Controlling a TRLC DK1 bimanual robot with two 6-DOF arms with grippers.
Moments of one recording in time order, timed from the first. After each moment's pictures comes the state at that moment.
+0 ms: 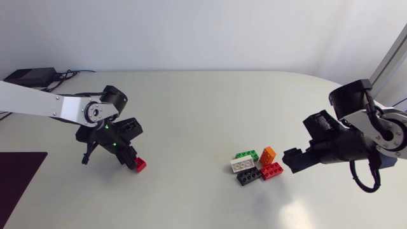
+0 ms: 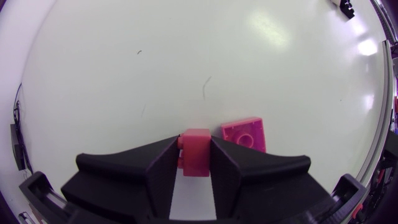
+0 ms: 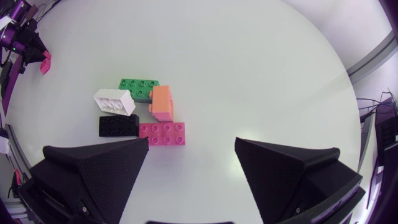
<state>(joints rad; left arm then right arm) -0.20 1.76 0.95 -0.51 0.01 0.65 0.12 1.18 0.70 -0.51 -0.06 -0.21</state>
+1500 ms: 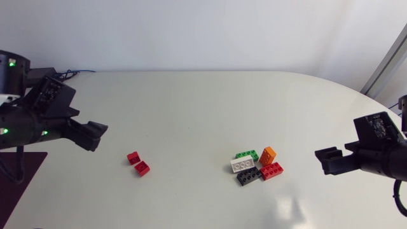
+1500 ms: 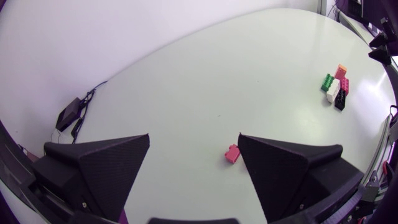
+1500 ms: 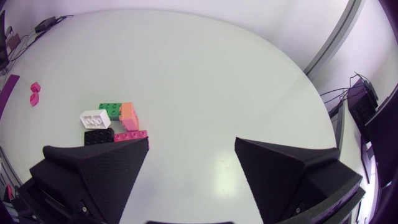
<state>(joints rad) -0.16 0.93 0.76 -0.51 -0.07 0.37 -0.08 0.77 0.58 -0.53 -0.05 -0.26</state>
